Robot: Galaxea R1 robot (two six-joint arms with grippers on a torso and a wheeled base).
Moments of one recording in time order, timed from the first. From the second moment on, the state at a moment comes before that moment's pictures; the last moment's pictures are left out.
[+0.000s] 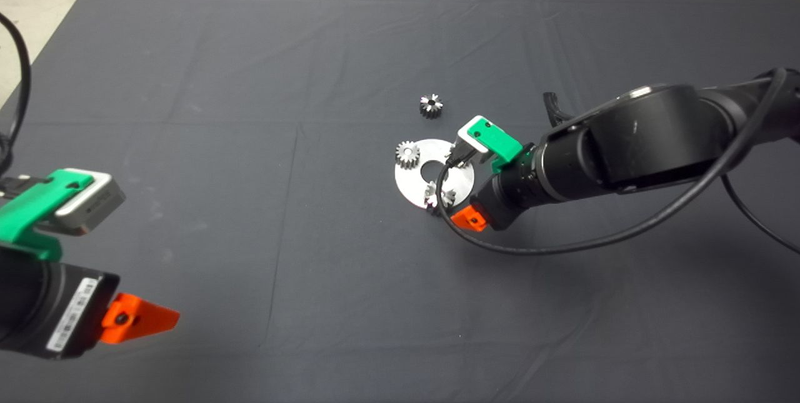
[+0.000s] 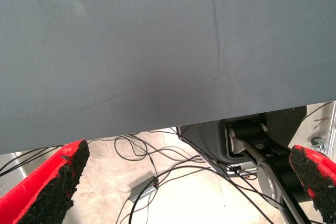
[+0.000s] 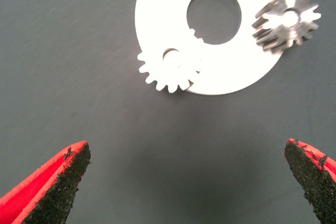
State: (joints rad) left arm -0.83 1.89 -0.30 -0.03 1.50 -1.42; right arm 0.36 2.57 -0.76 -0.64 -1.45 1.11
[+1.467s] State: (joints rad) left arm -0.83 1.87 -0.30 -0.03 1.50 -1.42; right arm 0.20 2.69 -0.92 -0.83 -1.45 1.03
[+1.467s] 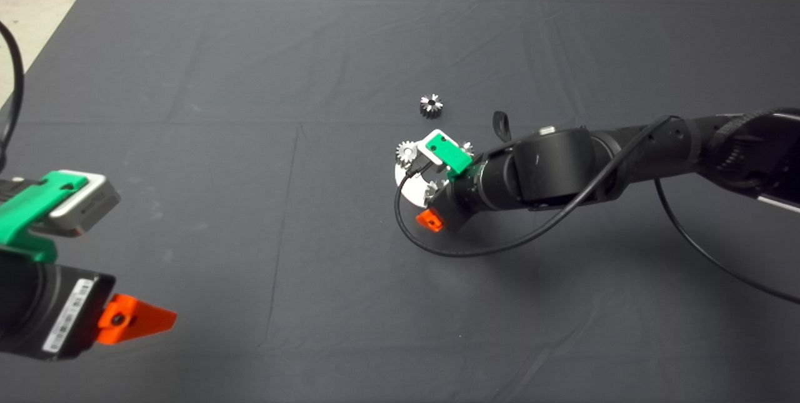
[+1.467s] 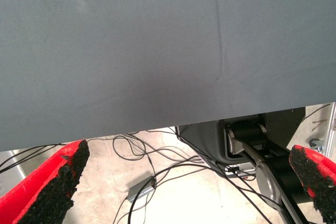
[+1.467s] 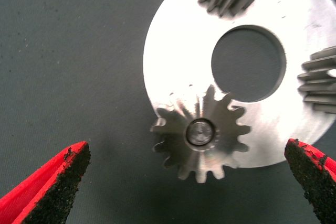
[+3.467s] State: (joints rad) left arm -0.83 1.87 -0.30 -0.03 1.50 -1.42; right arm 0.17 2.70 -0.98 -0.87 -1.45 1.07
